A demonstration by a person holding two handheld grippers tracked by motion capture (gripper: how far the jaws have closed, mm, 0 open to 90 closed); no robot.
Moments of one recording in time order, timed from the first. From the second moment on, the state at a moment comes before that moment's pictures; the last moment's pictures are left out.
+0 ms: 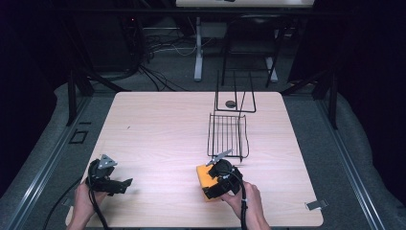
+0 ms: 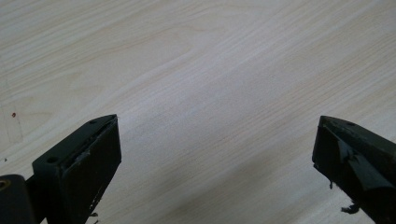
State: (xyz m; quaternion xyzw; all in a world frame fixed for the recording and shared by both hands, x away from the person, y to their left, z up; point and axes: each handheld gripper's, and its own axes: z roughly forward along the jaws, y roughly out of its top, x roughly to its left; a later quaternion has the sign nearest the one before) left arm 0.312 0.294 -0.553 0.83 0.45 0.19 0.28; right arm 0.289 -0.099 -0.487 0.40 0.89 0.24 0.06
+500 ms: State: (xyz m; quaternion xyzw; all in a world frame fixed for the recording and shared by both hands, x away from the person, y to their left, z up) left arm 0.312 0.295 -0.553 0.82 0.45 0.19 0.28; right arm 0.291 -0.120 -0.472 0.41 0.88 0.24 0.08
